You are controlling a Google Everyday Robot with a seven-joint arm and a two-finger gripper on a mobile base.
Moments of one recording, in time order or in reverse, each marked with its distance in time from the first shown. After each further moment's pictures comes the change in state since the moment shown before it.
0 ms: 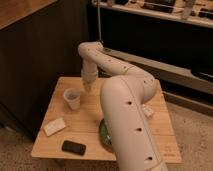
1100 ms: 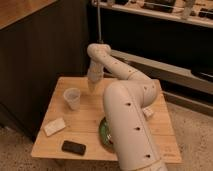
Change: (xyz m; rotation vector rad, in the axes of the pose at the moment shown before) arm 0.030 0.011 0.005 0.048 -0.080 0.139
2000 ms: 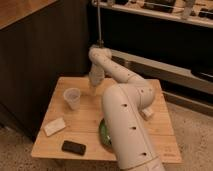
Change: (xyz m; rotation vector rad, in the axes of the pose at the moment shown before) arm 0.021 0.000 0.036 -0.006 -0.008 0.095
